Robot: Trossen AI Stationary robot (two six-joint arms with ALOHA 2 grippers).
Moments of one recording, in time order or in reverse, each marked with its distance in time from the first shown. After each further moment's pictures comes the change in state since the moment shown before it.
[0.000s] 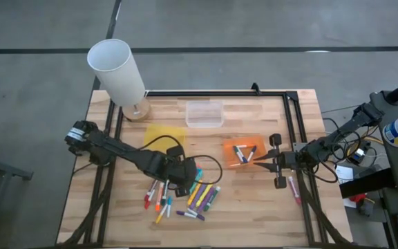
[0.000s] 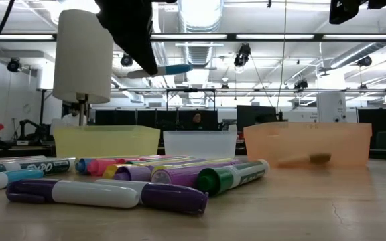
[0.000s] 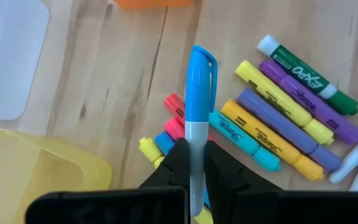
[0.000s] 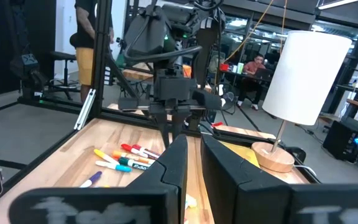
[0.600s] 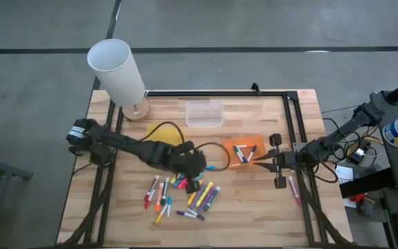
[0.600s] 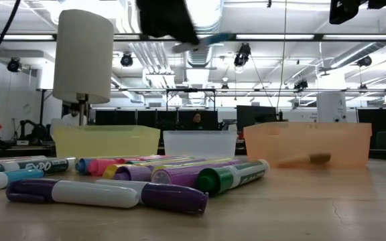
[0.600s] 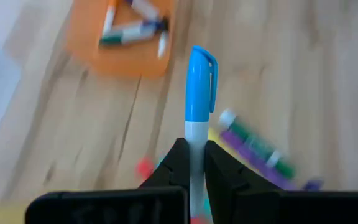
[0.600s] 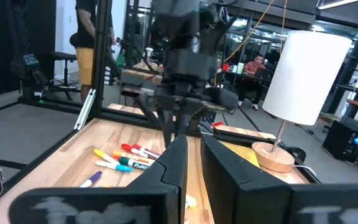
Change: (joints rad) left arm 0.094 0.000 0.059 0.221 0.141 0.068; right arm 0.000 0.000 0.000 0.000 0.000 0.000
